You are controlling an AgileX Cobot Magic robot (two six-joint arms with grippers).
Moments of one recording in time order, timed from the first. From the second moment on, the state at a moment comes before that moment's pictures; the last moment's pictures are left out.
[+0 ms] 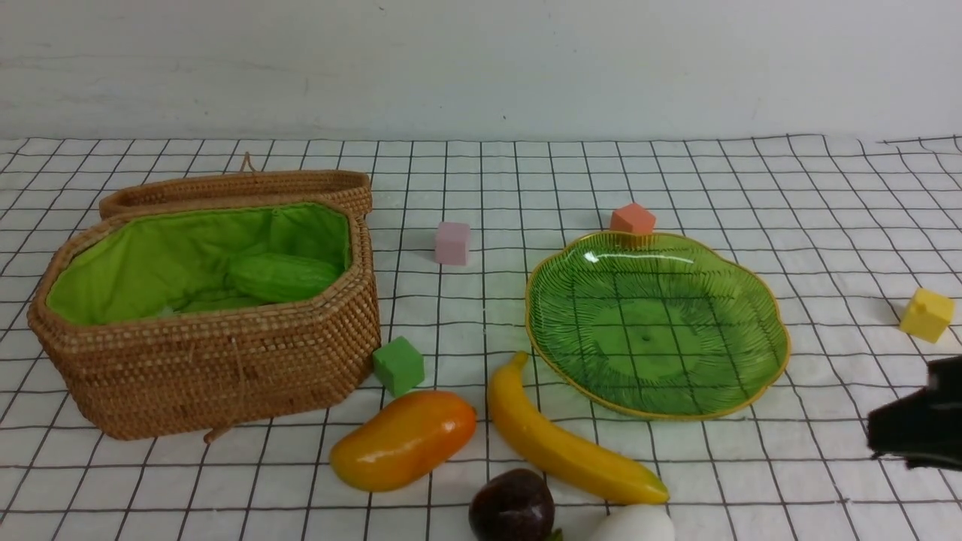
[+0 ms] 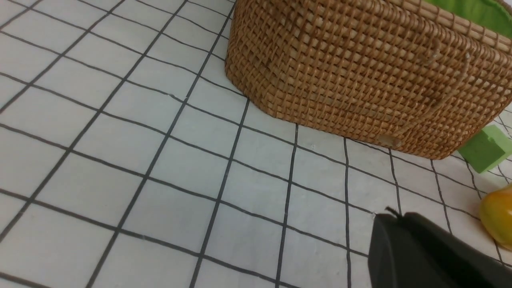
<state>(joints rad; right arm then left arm) 0.07 0.95 -0.80 0.60 0.93 -0.09 -0.02 -0.01 0.03 0.10 0.38 -0.50</state>
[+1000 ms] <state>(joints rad) 0.64 1.53 -0.92 0.35 0.69 0.48 -0.02 -0.01 0.03 0.10 0.38 -0.50</state>
